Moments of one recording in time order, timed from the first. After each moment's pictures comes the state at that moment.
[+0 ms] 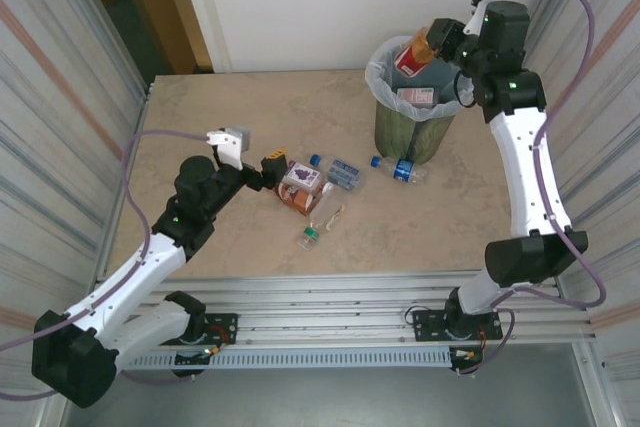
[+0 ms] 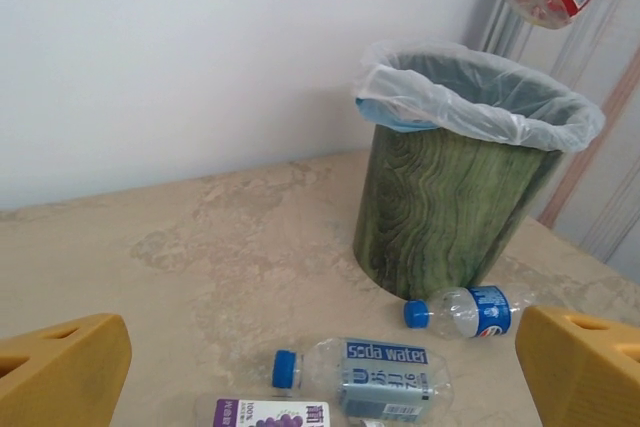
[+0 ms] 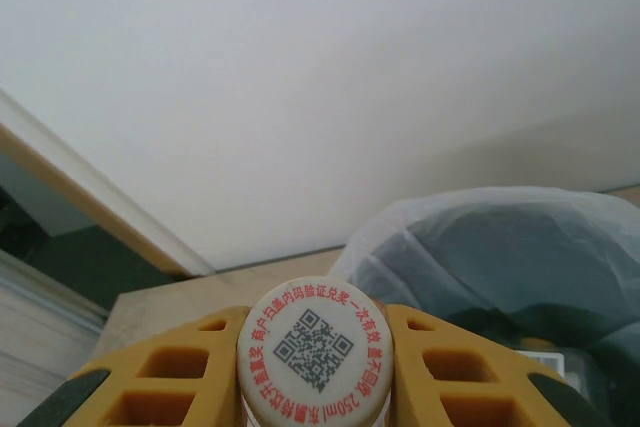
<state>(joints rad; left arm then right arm) -0.48 0.95 0.68 0.19 0.07 -0.15 0.11 1.60 1.93 -0.60 -0.11 0.44</state>
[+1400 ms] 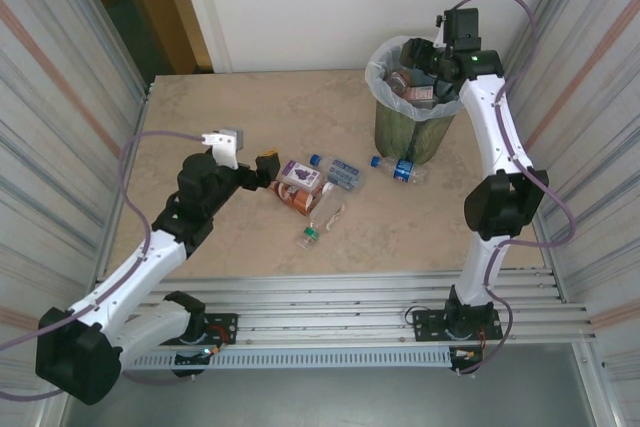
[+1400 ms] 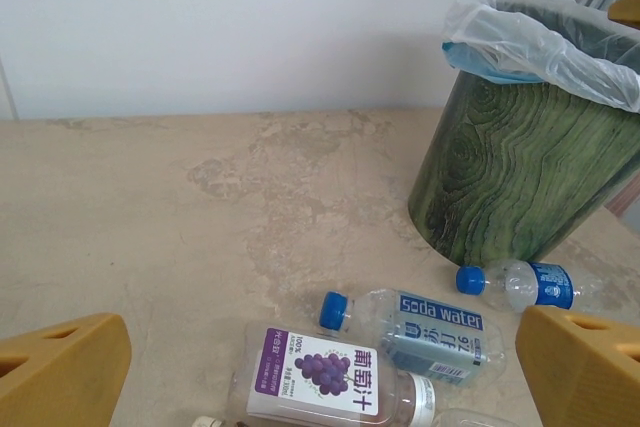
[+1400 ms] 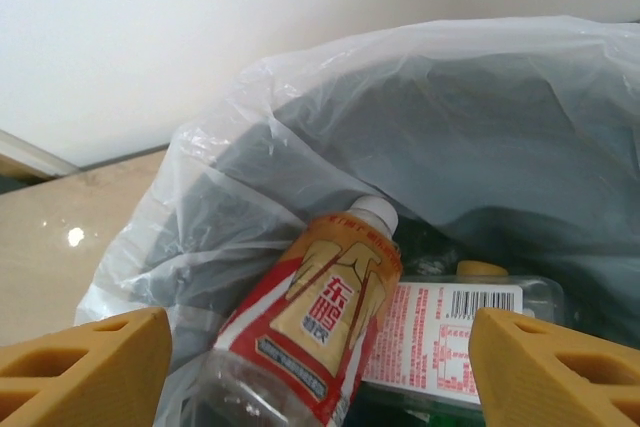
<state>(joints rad) -0.44 0.98 0.67 0.10 0.01 -0.23 0.12 1.94 2.13 -0.81 -0.07 0.37</state>
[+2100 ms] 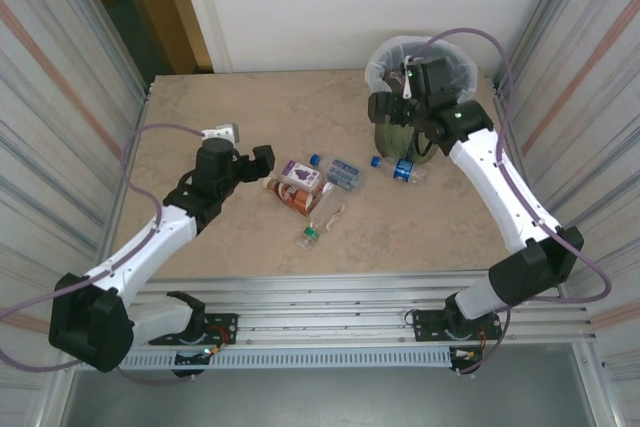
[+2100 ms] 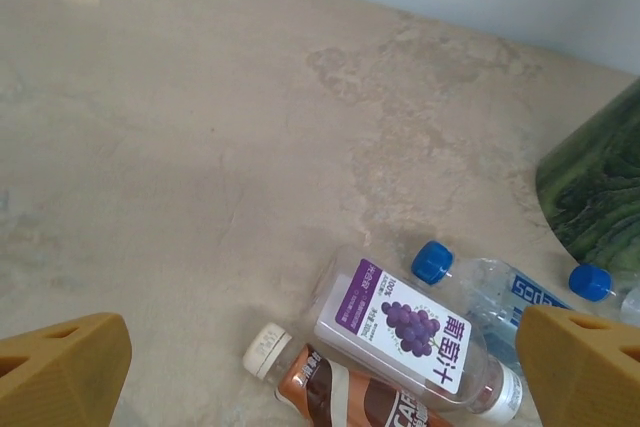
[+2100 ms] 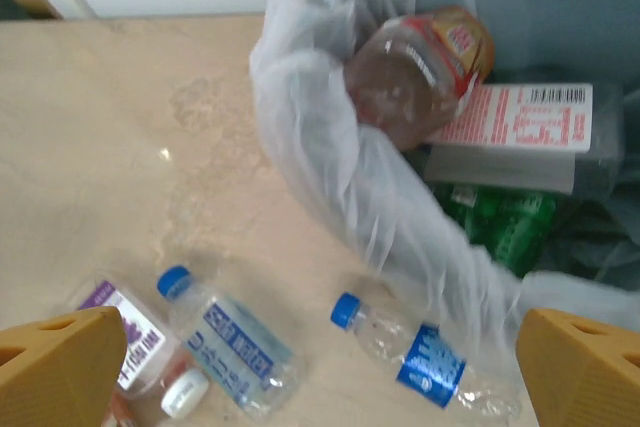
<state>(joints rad) -0.42 1.18 0.82 -0.16 -0.16 -0.48 0.42 1.48 1.60 -0.79 0.18 0.28</state>
